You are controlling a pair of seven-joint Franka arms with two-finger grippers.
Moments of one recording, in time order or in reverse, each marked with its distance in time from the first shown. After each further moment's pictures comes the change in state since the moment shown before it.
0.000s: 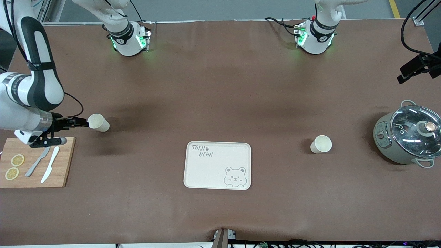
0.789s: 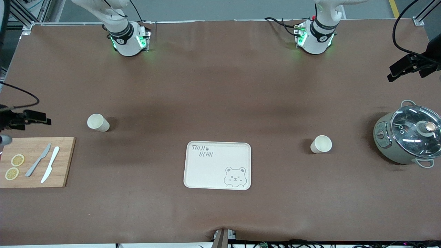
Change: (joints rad) left arm -0.001 0.012 -0.028 -0.008 -0.011 -0.013 -0.003; right arm 0.014 -0.015 0.000 0.537 0.000 -0.494 0.000
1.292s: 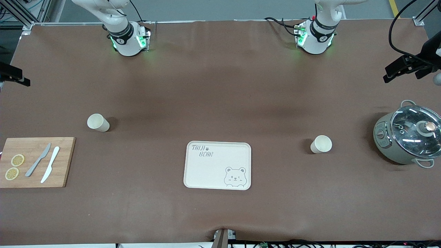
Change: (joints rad) left arm 0.000 0.001 -0.021 0.000 0.000 0.003 0.000; right arm 0.000 -0.197 -0.004 -0.007 0.000 -0.183 0.020
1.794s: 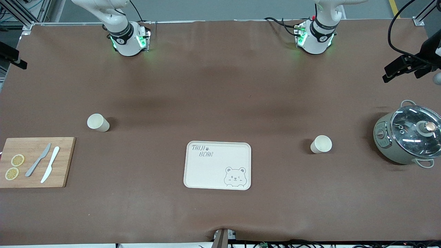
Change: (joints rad) left arm 0.000 -0.002 -0.005 0.000 0.000 -0.001 -0.021; right arm 0.030 -0.127 0.019 -0.071 -0.004 -0.011 0.143
